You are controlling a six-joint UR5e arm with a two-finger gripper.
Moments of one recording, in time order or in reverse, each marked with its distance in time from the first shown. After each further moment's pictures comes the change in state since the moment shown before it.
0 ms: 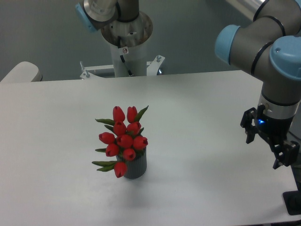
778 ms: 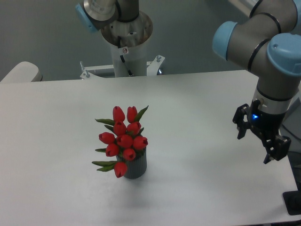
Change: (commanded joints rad) arm 0.063 0.100 -0.179 0.008 -0.205 -0.017
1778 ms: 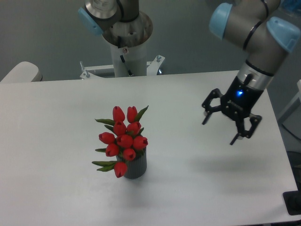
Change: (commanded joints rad) arm 0.086 0.160 -0.403 0.024 -0.537 -0.232
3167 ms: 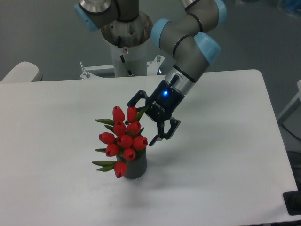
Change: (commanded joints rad) arm -0.186 0.081 -0.307 0.413 -0.148 -0.183
